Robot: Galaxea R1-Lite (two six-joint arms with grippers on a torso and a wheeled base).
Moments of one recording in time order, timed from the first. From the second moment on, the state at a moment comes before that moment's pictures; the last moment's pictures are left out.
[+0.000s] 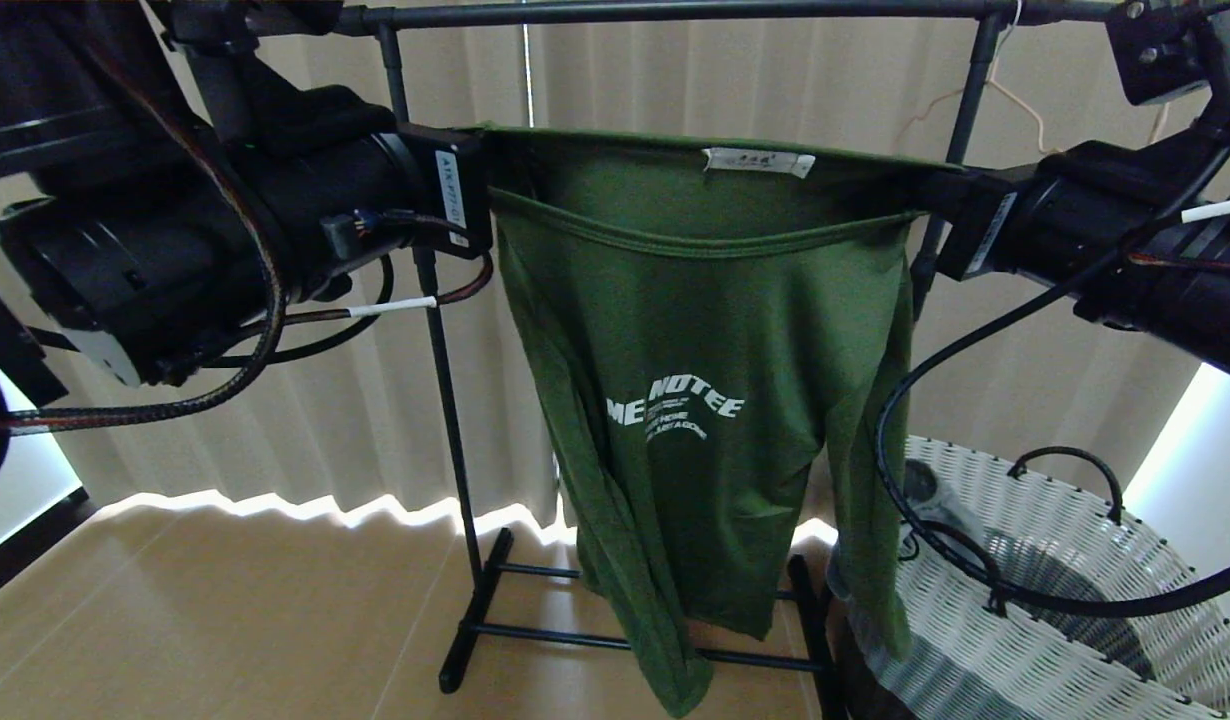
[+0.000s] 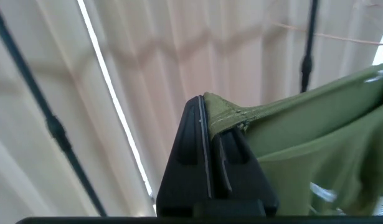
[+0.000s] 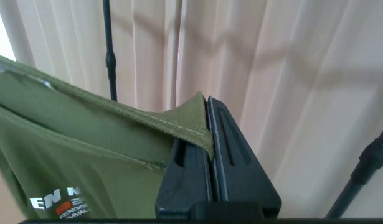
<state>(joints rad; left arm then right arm) -0.62 1.54 -1.16 -0.51 0.17 0.17 0.43 1.51 -1.03 -0.60 0.00 0.01</state>
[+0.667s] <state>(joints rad) -0.65 1.61 -1.21 -0.51 0.17 0.17 0.44 1.34 -0.90 -0.51 0.02 0.00</state>
